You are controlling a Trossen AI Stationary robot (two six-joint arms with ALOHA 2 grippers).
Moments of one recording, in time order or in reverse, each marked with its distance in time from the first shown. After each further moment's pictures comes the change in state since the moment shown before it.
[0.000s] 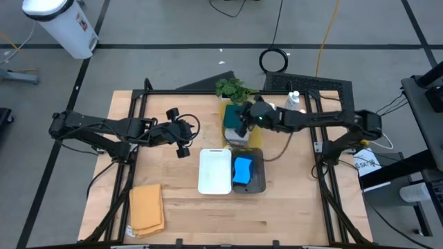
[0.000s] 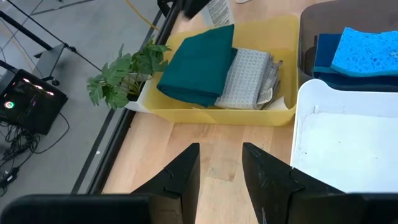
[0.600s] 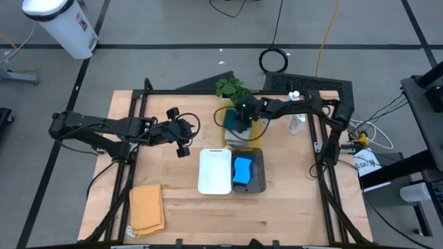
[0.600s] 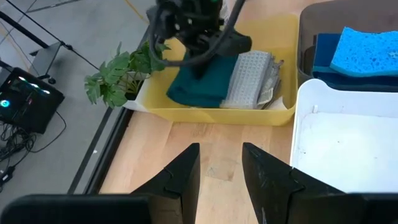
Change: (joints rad) left arm 0.013 0.000 0.000 0.000 0.020 0.002; right arm -0.230 0.354 0.117 -0.173 -0.336 0.102
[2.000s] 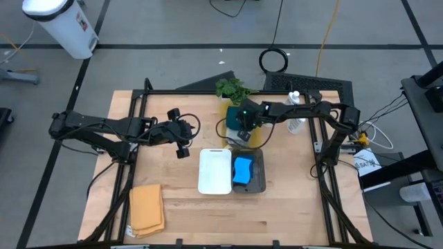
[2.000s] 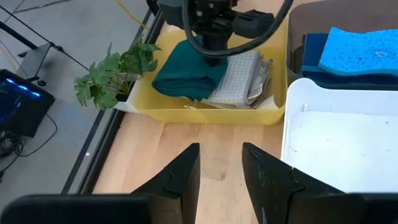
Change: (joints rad) left arm 0.000 0.000 0.000 0.000 0.033 0.005; right arm 0.084 -0.089 -0.003 -0.197 0.022 -0.059
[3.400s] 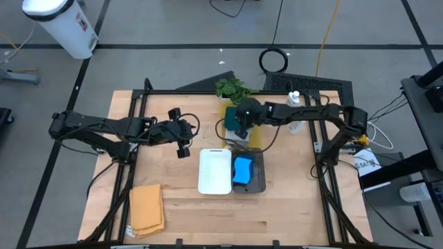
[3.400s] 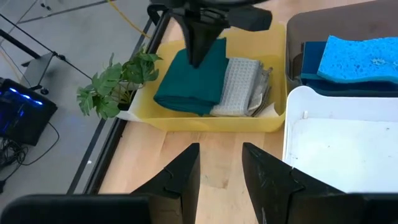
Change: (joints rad) left arm 0.000 0.000 0.000 0.033 -0.001 0.030; right arm 0.057 -0.087 0.000 0.110 0.111 -0.047
